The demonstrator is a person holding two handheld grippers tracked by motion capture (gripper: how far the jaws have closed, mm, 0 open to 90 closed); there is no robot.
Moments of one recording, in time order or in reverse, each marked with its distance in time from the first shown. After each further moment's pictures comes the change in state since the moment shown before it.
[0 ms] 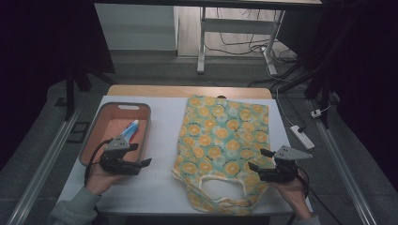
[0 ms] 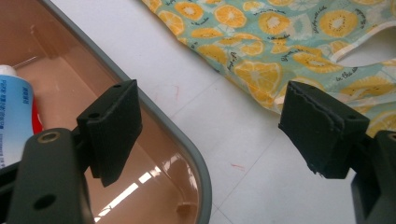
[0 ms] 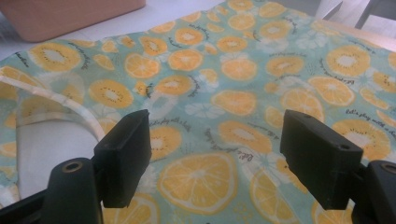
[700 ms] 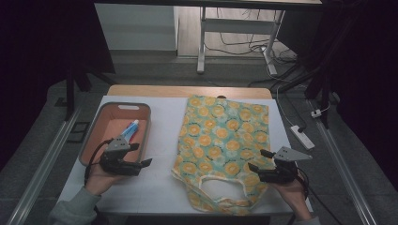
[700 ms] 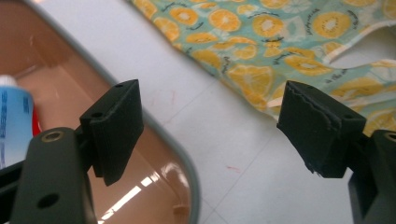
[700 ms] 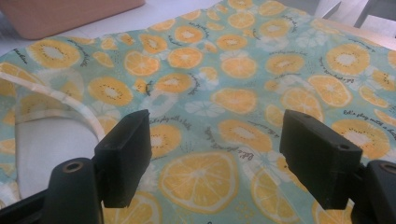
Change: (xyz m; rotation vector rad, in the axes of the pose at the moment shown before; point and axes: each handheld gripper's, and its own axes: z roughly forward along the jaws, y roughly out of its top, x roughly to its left) left arm -0.012 0.006 -0.004 -0.005 0.003 0.053; right arm 0.002 -0.003 0.000 0.002 -0.006 -0.003
